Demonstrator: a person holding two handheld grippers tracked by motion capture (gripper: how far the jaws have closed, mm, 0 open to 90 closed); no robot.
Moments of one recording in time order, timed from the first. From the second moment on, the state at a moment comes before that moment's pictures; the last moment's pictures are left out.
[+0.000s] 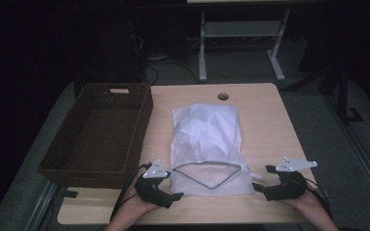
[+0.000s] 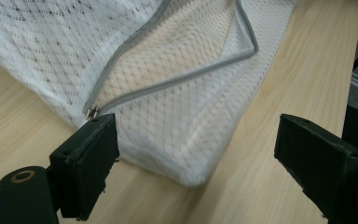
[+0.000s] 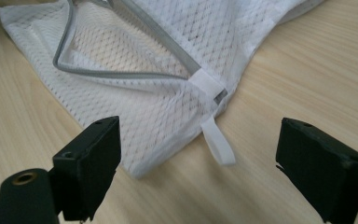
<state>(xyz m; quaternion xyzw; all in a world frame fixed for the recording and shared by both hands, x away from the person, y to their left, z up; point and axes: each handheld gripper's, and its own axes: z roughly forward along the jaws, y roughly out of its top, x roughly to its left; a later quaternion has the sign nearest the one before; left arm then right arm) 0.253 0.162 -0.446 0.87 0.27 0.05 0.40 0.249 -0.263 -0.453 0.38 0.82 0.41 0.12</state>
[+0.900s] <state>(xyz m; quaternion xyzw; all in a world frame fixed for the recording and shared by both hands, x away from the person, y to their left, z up) 0.245 0.166 -0.458 0.89 0.27 0.06 0.36 0.232 -0.280 -0.466 0.38 0.83 0.40 0.13</state>
